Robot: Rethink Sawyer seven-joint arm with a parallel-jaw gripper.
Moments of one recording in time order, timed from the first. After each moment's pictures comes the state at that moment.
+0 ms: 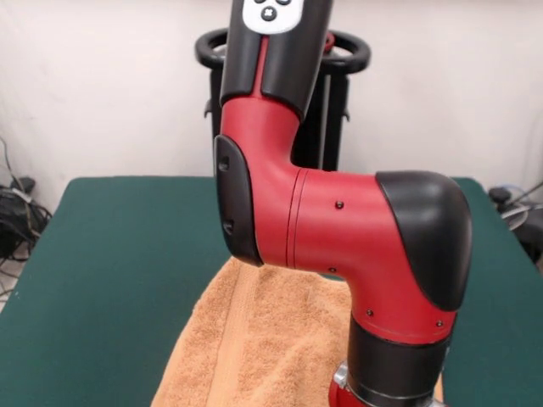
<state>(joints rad) -0.05 -0.04 -0.14 0.84 0.23 0.53 2.22</state>
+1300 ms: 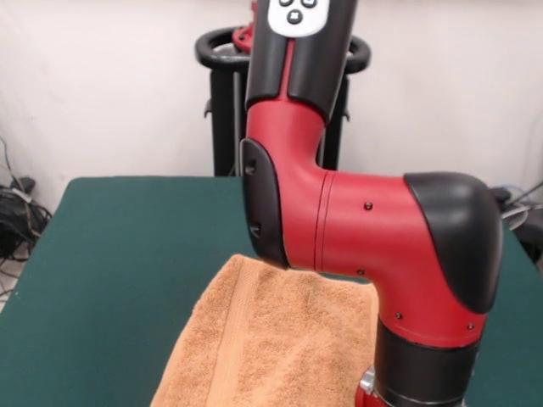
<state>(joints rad) -0.02 -0.02 -0.17 0.82 0.31 0.52 2.22</state>
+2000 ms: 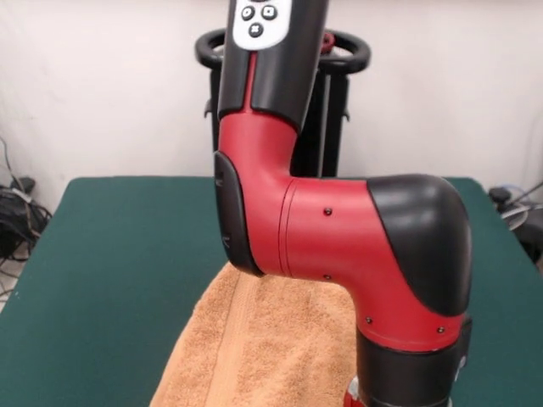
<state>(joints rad) -0.07 -0.04 -0.09 0.86 0.34 0.49 2.22</state>
